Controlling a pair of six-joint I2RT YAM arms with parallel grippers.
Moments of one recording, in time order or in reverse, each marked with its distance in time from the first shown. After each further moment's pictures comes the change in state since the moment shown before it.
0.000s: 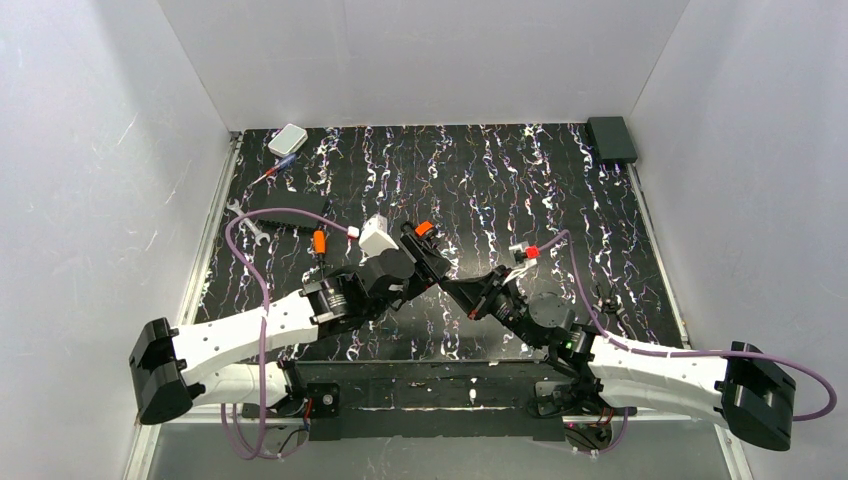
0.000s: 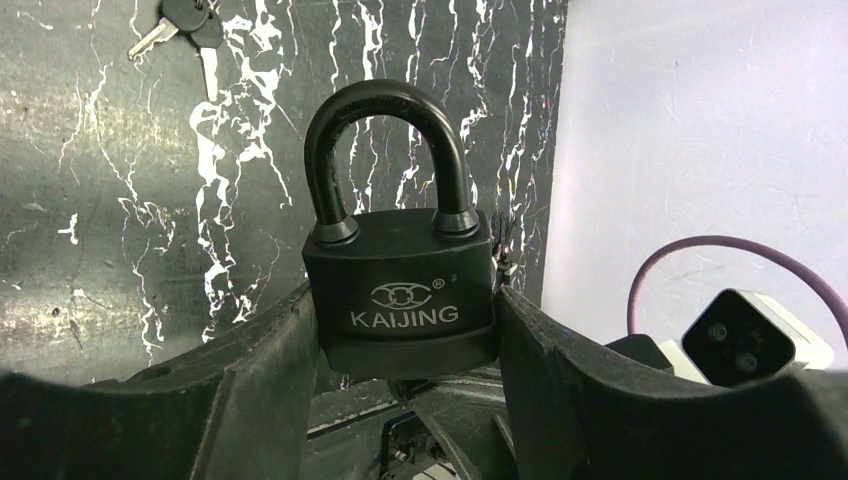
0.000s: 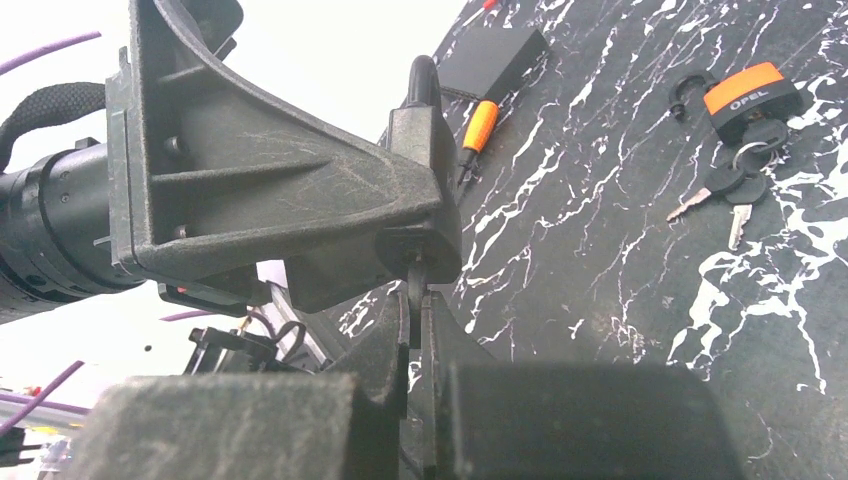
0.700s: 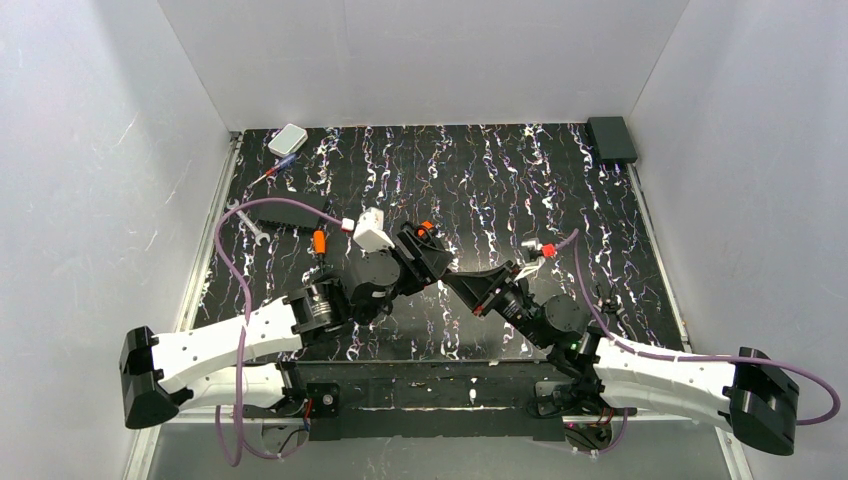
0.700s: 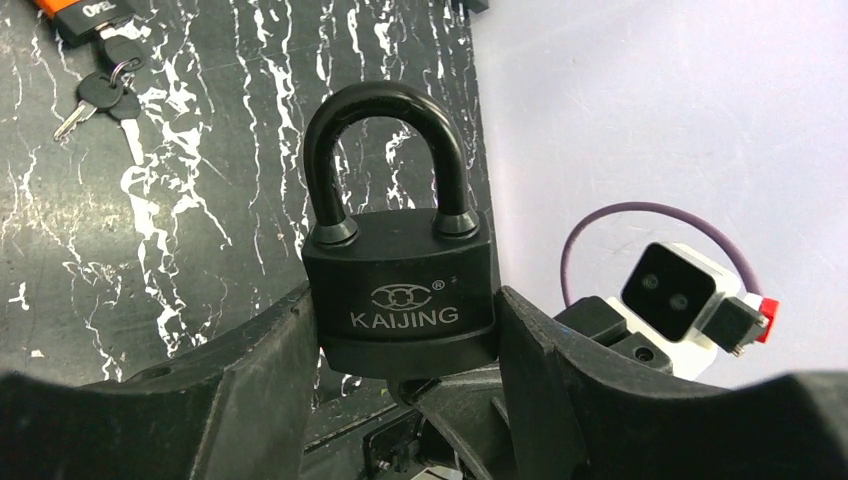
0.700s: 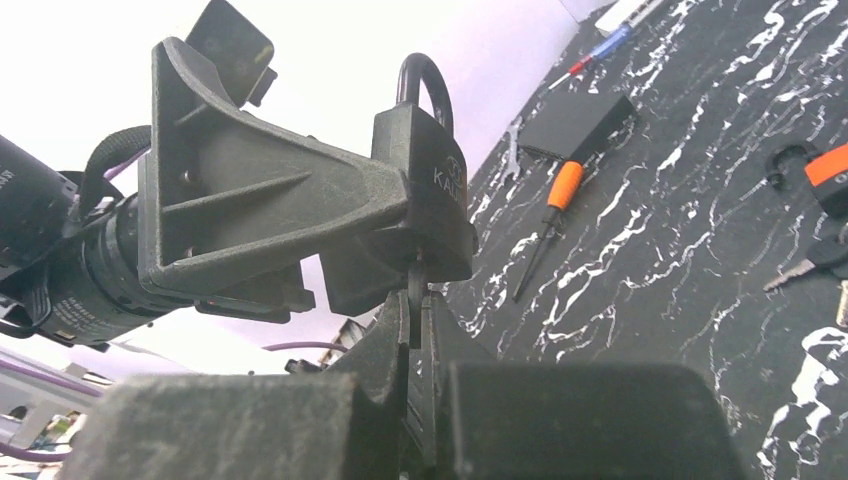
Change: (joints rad) left arm -0.061 -0.095 0.011 0.089 -0.071 0.162; right arm 0.000 -0.048 0.000 0.129 -0.031 0.034
